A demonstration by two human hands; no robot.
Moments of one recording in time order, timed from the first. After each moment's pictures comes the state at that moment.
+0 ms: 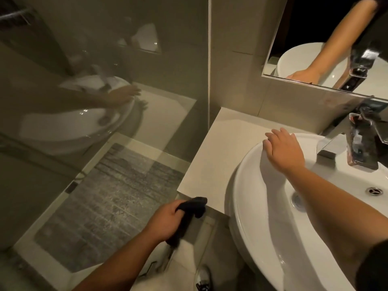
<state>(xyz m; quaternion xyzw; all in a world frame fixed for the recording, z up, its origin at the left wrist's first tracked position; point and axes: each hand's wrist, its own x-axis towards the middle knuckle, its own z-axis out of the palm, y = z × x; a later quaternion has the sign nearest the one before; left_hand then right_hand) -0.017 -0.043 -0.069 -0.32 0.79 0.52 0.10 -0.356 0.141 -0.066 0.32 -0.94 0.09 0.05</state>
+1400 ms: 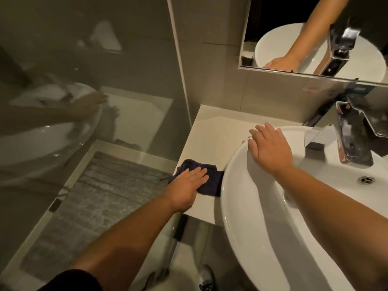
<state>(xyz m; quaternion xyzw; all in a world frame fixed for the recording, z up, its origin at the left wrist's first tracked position) -0.158 -0.066 -0.105 0.02 0.97 0.18 0.13 -0.361 0.143 -0.080 0.32 -0.94 0.10 0.05</state>
